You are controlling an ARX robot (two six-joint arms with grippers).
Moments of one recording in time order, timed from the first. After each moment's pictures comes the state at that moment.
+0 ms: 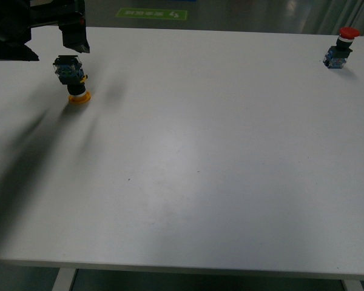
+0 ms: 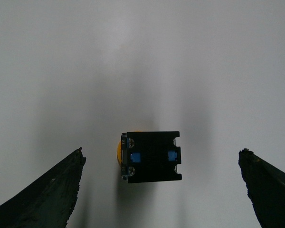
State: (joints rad) left arm -0.06 2.02 1.34 -0.10 0.08 -0.12; right arm 0.00 0.00 0.01 0.00 0.00 0.00
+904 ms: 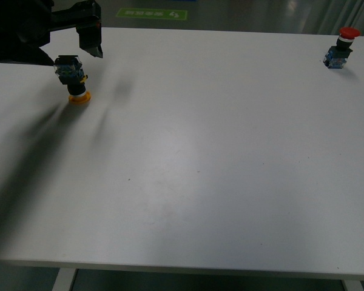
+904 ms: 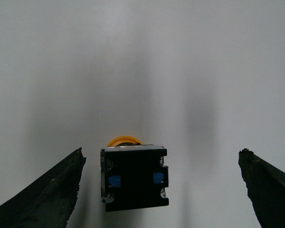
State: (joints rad) left arm -0.07 2.10 1.47 -0.22 0.09 -0.13; right arm 0.00 0.00 0.01 0.00 0.00 0.00
